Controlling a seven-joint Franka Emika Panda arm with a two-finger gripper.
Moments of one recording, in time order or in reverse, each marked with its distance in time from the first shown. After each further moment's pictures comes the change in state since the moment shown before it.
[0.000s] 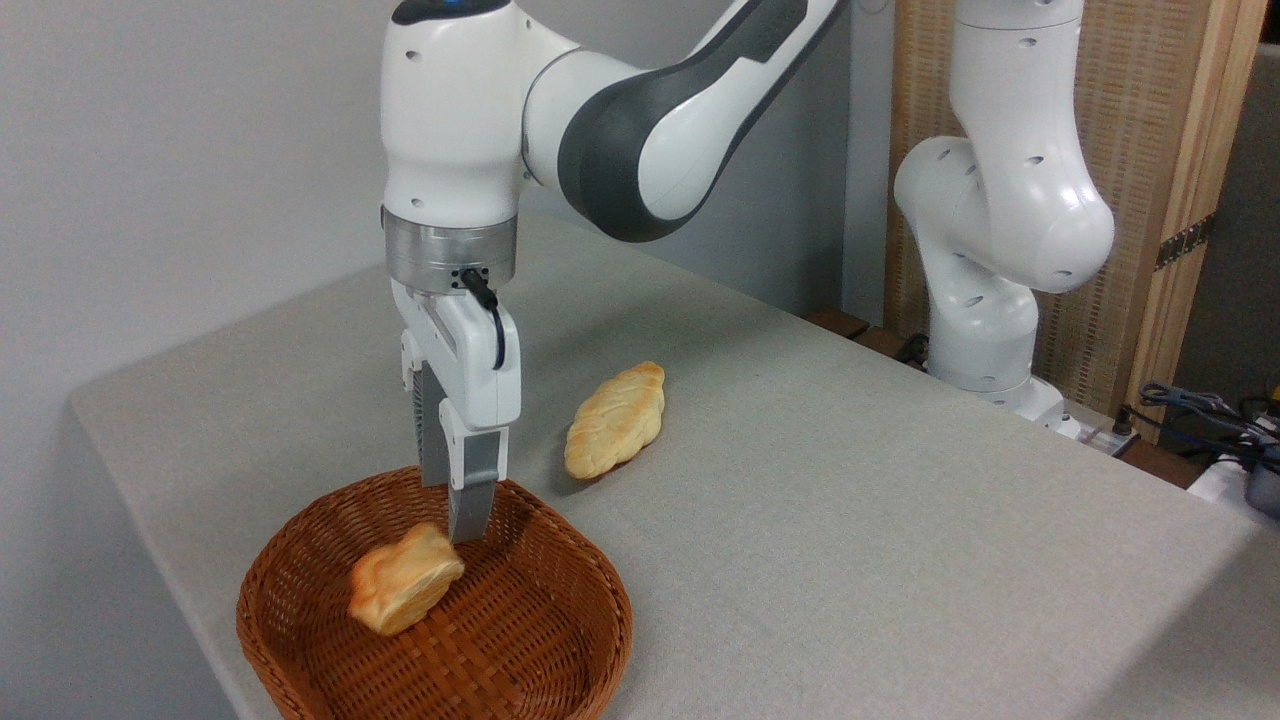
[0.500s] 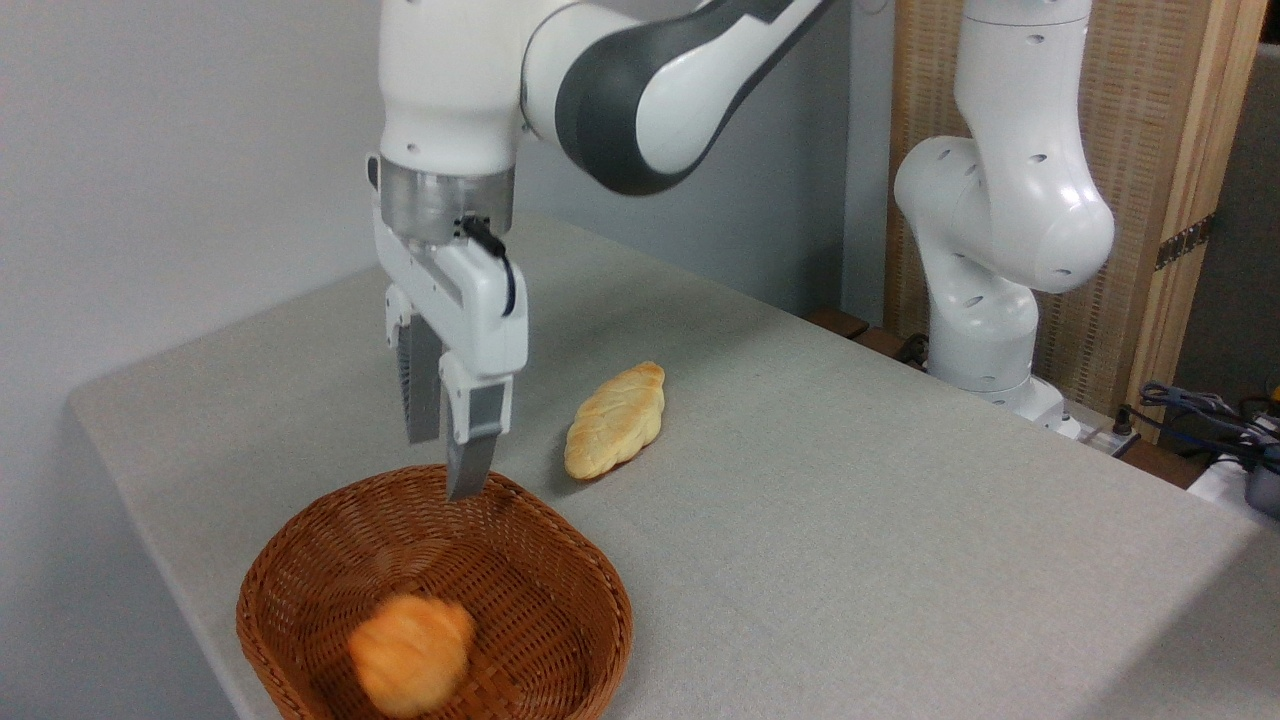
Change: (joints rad) arm -0.002 -0.063 -0.019 0.015 -0.001 -0.068 -0.132
